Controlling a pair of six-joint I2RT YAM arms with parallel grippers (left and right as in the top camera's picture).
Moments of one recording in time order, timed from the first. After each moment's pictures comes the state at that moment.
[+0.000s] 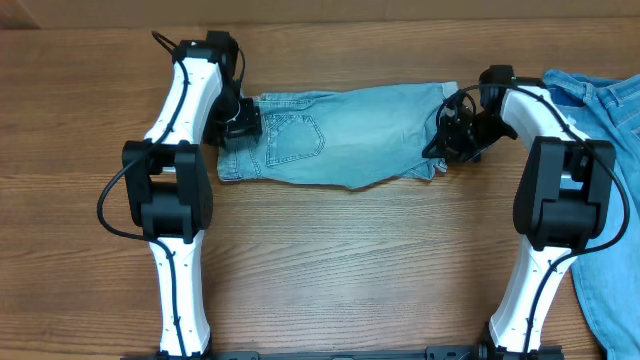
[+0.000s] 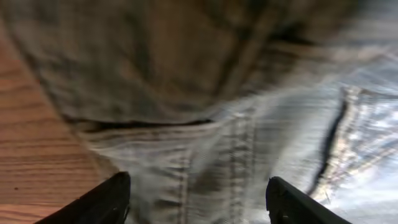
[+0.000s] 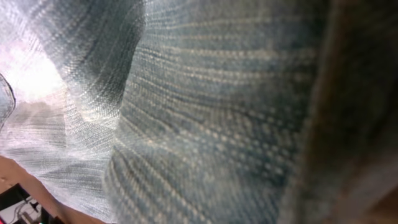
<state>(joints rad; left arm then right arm) -0.08 2.43 2.11 -1.32 0.07 -0.26 -0.09 2.27 1.67 -1.05 -0.55 0.02</state>
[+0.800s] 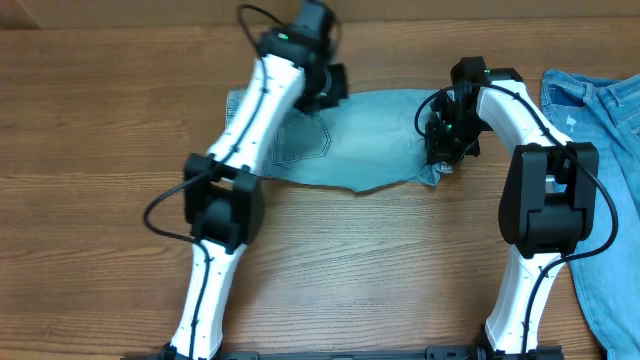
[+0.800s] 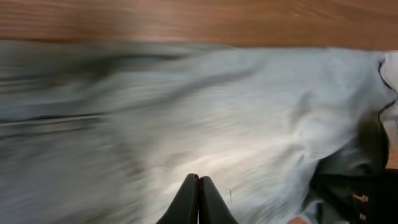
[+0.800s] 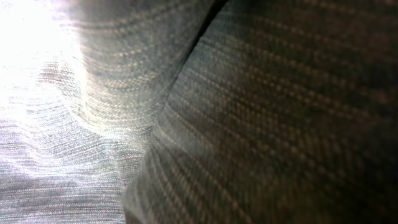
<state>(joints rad) -0.41 2.47 2.40 -1.14 0.27 -0.50 0.04 2.22 1.68 -1.11 -0.21 0.02</state>
